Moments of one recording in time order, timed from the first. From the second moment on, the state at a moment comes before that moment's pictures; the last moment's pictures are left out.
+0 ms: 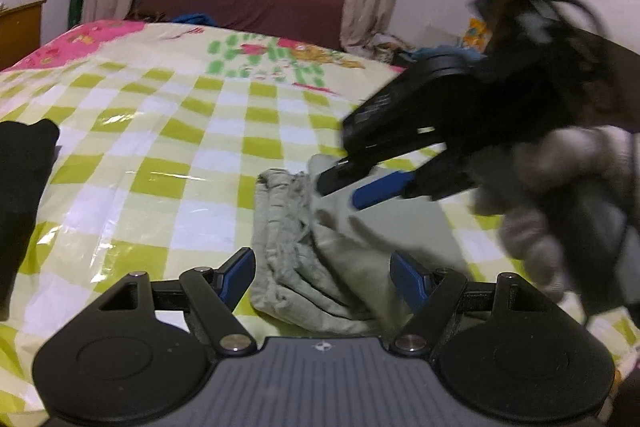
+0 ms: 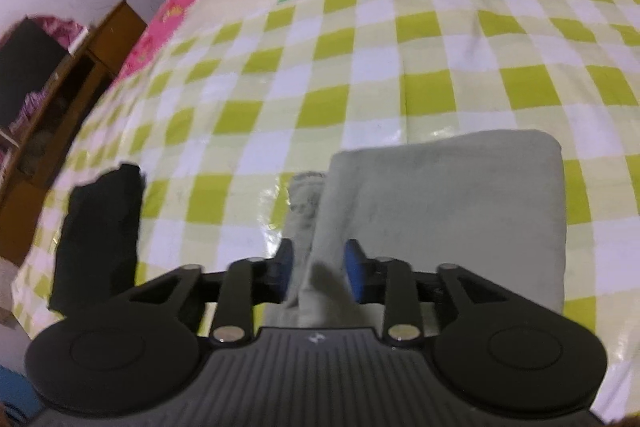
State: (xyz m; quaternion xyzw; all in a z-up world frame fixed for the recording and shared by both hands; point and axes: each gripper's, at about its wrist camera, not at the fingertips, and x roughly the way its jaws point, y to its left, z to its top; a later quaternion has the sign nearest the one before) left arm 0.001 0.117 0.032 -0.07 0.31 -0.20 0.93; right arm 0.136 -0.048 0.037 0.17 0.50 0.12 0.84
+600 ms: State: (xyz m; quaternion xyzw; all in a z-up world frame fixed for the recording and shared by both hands) left arm -0.001 0.069 0.025 0.03 0.33 -0.22 0.92; right arm 0.141 -0.068 0.026 0.17 0.50 0.13 0.84
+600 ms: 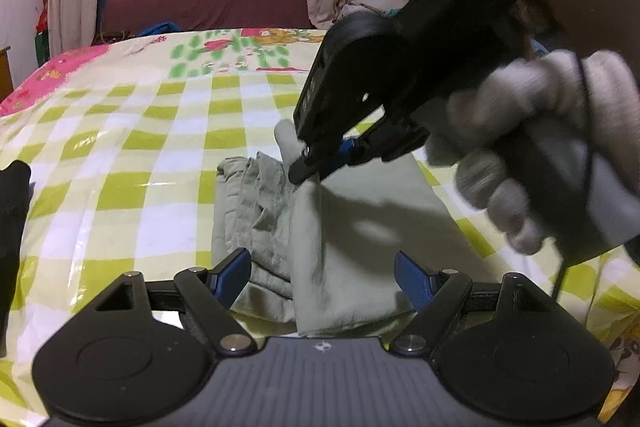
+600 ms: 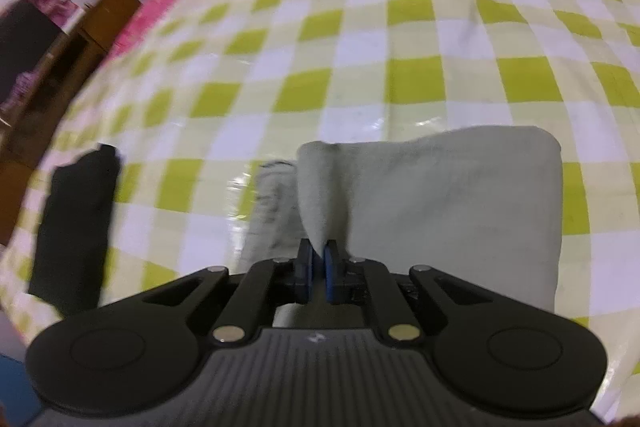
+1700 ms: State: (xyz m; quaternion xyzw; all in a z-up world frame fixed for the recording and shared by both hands) left arm 0.016 0.068 0.009 0.03 0.38 -0.20 0.90; right arm 0.136 -0.049 0.012 0.10 0.53 0.14 0.83
